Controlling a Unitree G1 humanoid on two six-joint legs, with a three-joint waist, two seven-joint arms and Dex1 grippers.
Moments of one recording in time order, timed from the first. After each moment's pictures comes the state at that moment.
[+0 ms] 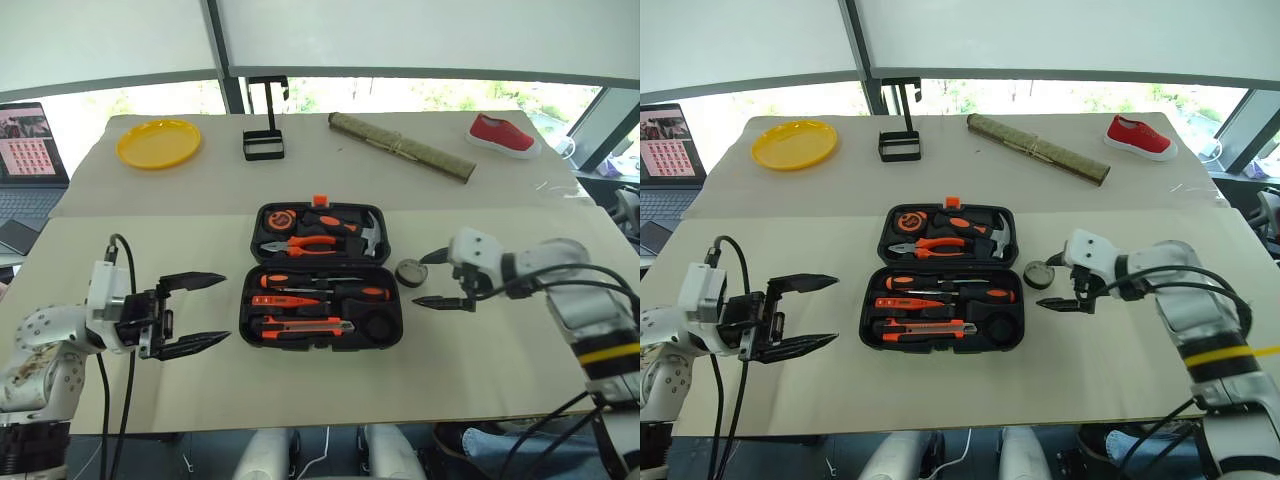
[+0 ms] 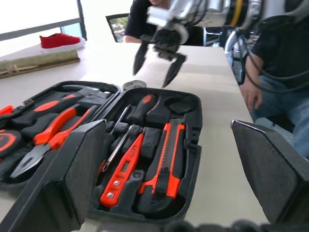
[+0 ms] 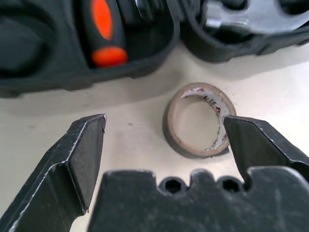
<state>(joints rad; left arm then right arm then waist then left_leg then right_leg) -0.05 0.75 0.28 -0.12 -0.70 0.12 -1.46 -0.61 -0.82 0.25 0.27 0.05 0.15 1.22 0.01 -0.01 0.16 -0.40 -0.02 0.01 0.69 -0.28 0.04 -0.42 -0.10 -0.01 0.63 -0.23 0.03</state>
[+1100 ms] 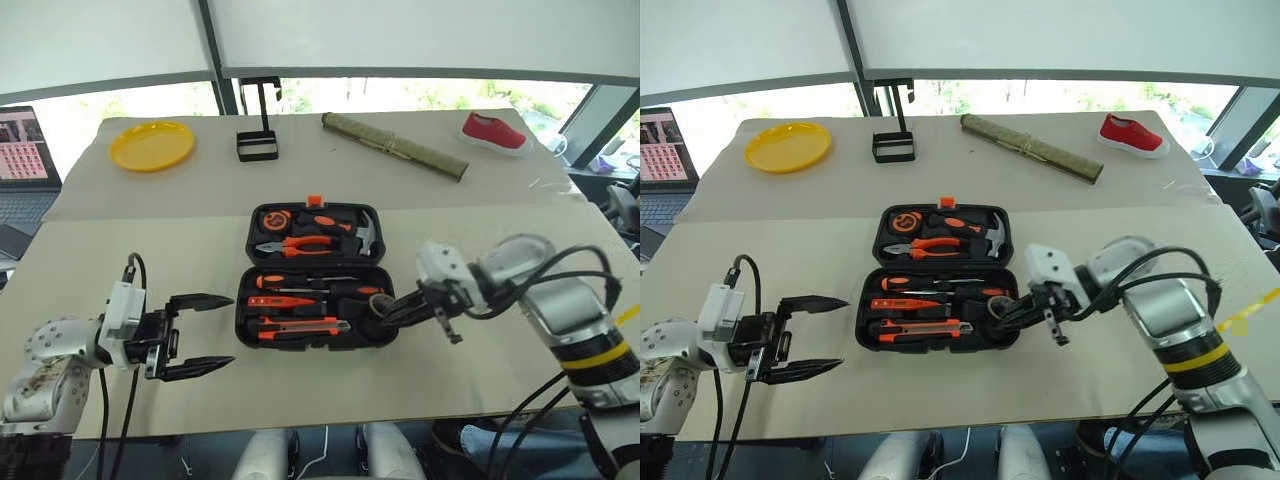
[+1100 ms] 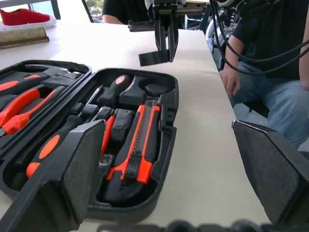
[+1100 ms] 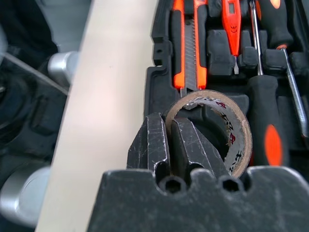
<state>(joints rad) 0.03 0.77 0.25 -0.10 -0.66 0.06 -1.52 -0.53 -0.80 0.31 -0.19 0.28 0.49 1.42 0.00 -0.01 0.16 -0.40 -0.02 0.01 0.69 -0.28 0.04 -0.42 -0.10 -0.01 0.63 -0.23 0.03</state>
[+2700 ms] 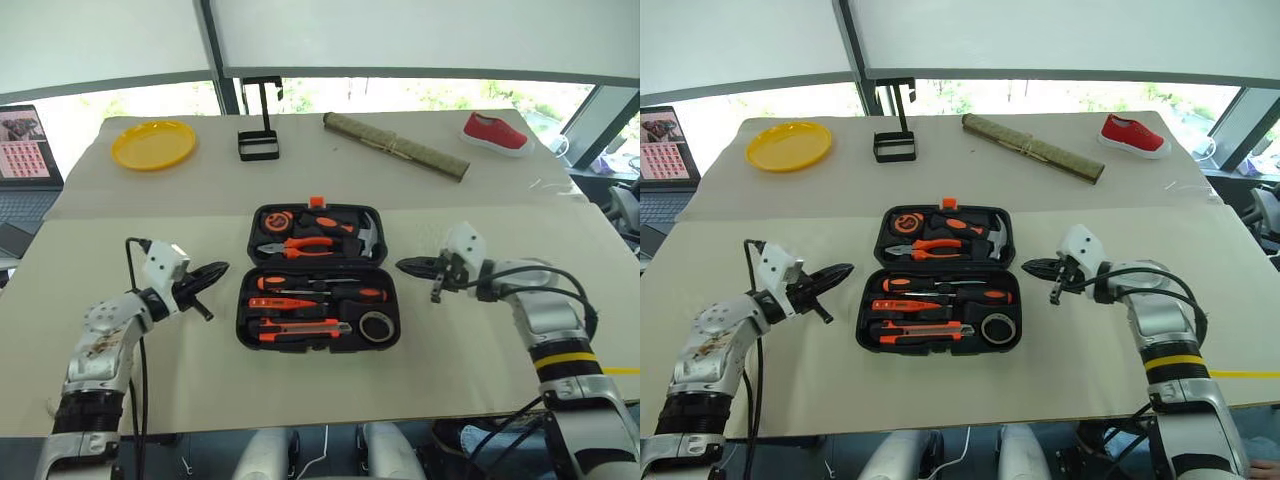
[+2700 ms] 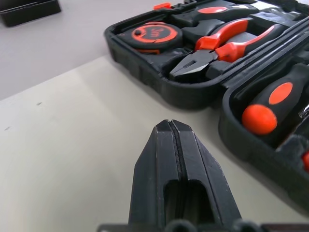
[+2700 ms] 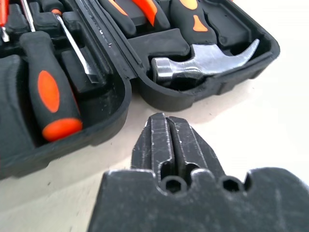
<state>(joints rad) -0.27 0.60 0.11 0.20 -0.30 0.14 -0.89 -0.54 -0.60 0.07 0.39 0.16 0.03 1.07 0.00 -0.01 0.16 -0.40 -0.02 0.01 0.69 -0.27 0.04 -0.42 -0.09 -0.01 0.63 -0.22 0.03</state>
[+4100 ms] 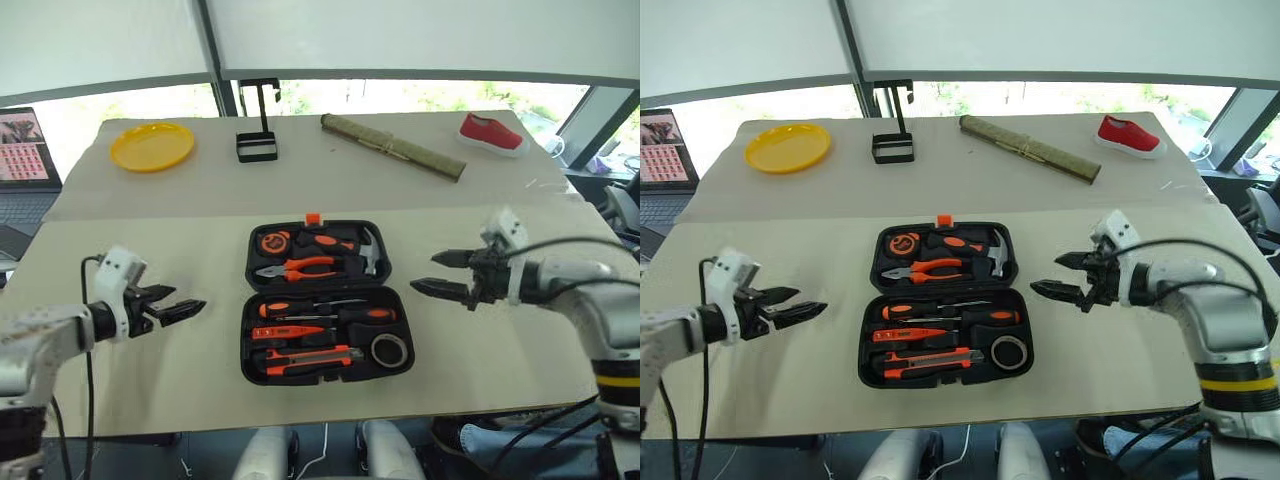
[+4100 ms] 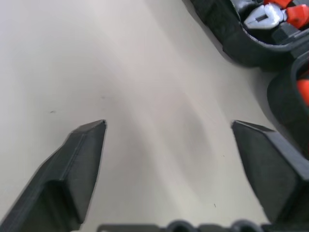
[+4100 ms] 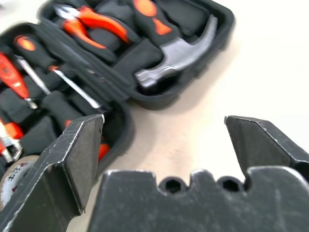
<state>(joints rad) -0.20 0.88 0.34 -0.18 -0.62 1.10 -0.76 -0.54 -0.85 0.00 -0.13 0.47 0.99 0.96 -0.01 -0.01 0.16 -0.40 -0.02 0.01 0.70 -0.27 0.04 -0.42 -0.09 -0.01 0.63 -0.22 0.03</state>
